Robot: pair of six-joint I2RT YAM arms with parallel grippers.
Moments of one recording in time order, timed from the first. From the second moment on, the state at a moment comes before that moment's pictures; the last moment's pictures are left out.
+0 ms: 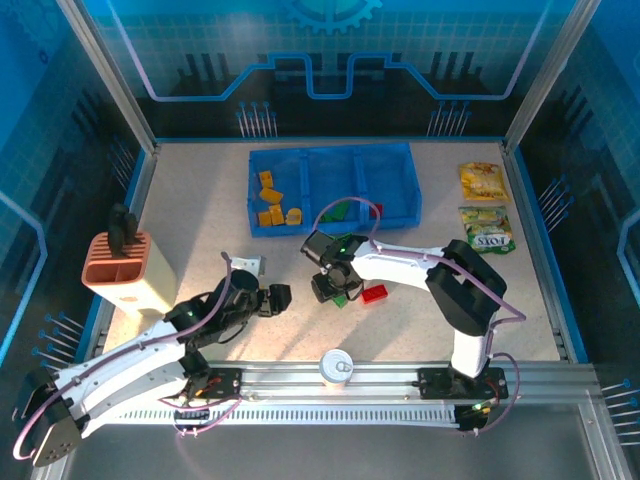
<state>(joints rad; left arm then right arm) -0.77 0.75 0.40 -0.36 -0.16 -0.72 0.91 1.85 1.20 -0.70 0.05 0.45</state>
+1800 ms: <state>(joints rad) -0.90 0.80 0.48 -0.45 -0.22 -0.68 0.58 2.14 2.06 -0.93 0.07 0.32</state>
